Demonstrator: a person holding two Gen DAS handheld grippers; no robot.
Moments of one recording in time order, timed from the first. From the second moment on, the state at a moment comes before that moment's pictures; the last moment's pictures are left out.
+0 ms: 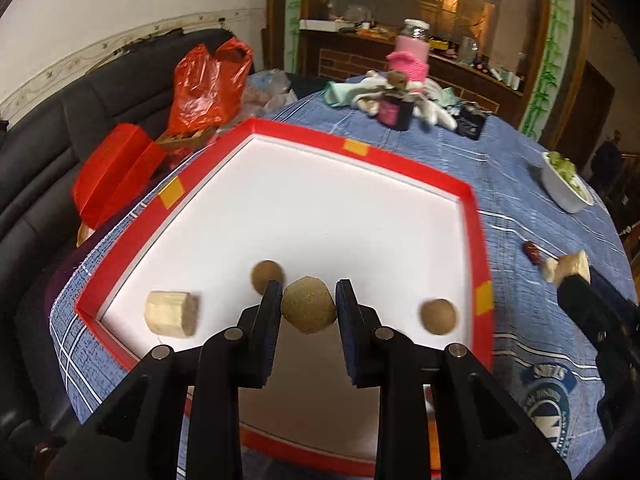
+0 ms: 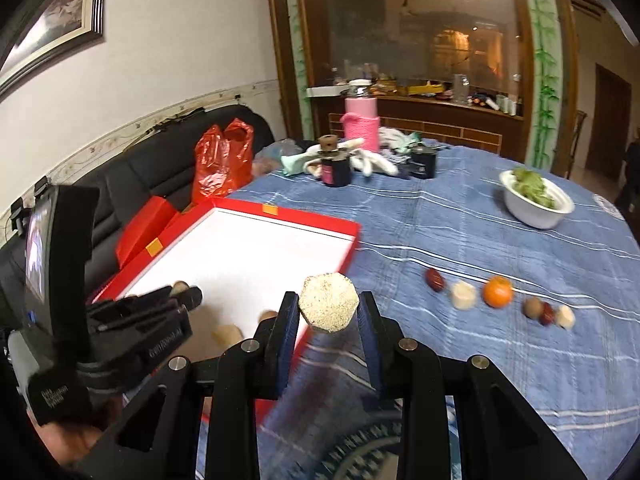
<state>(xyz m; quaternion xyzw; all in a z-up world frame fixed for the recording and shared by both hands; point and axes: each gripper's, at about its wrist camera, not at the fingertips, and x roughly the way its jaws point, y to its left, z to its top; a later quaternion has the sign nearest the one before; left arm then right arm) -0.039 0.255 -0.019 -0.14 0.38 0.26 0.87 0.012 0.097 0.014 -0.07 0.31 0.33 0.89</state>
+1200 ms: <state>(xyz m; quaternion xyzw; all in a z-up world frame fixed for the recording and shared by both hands) -0.010 0.282 -0.017 -0.12 0.41 0.30 0.86 0.072 0.180 -0.030 -0.09 0.40 0.36 0.84</state>
